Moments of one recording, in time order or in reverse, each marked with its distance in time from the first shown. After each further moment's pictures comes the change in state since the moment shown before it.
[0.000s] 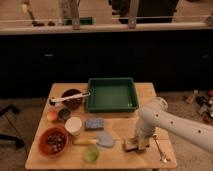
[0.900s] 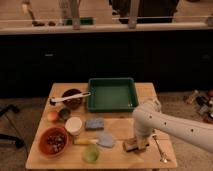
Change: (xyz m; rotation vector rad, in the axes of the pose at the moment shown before) arm 0.000 -0.009 0.007 0.010 0.105 -0.026
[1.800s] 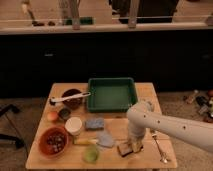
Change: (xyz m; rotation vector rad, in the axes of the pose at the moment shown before) arm -0.038 0.020 0.012 -0.077 -0.075 -0.154
